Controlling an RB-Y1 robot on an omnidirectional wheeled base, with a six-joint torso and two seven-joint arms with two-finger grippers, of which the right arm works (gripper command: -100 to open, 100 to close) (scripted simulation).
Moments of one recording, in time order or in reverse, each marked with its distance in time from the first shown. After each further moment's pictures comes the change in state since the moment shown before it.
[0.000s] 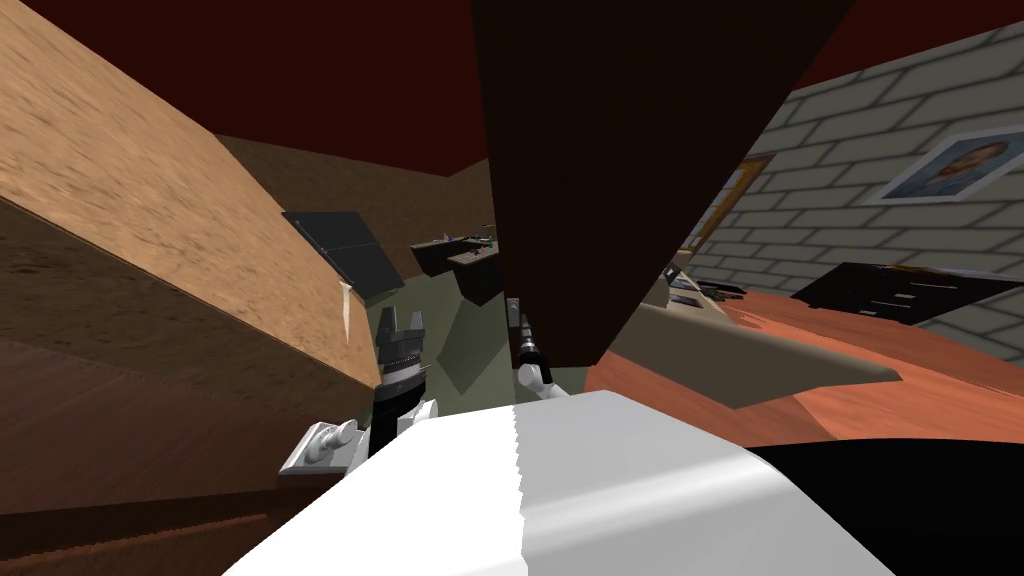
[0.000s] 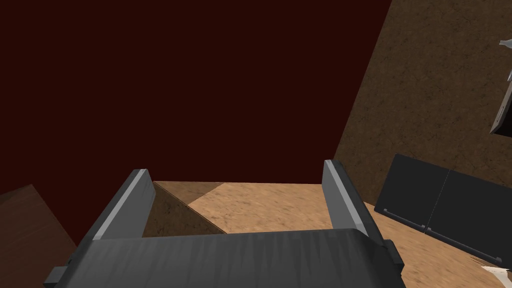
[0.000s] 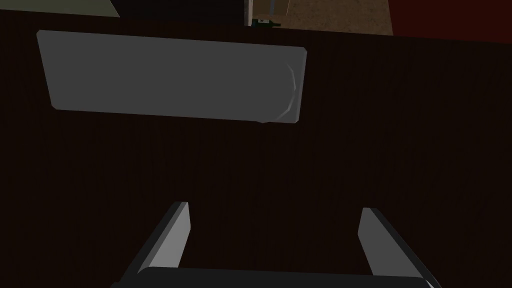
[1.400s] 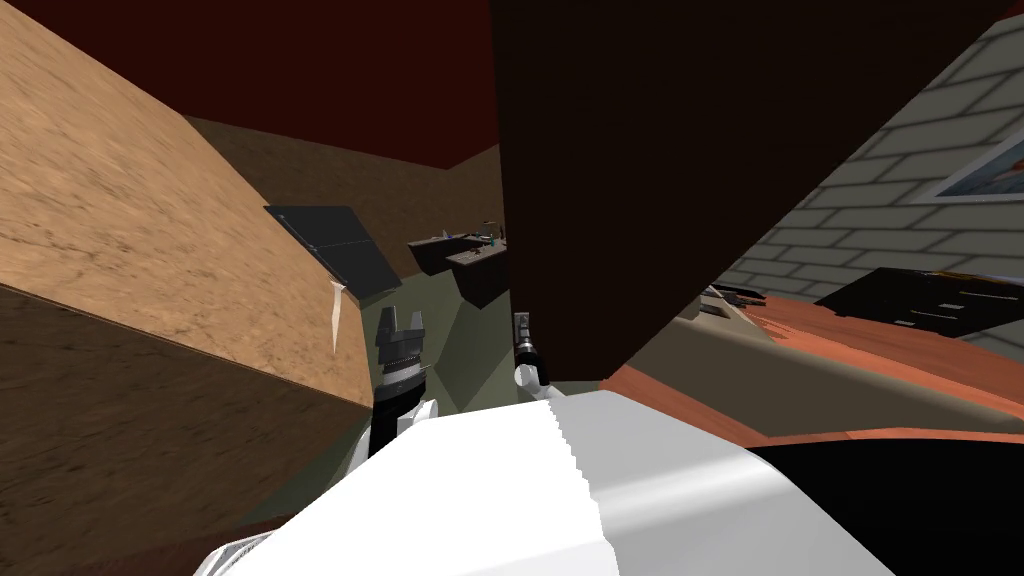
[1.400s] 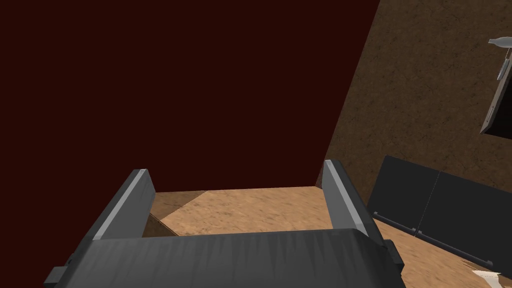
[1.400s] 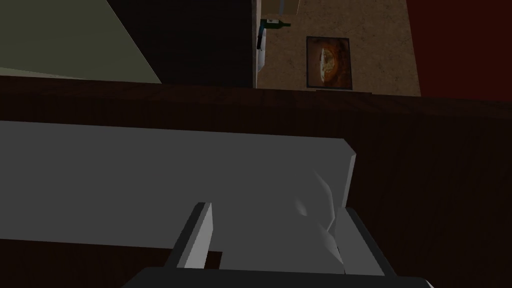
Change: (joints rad) arm 0.002 0.026 0.016 -0.013 -0.047 -0.031 0.042
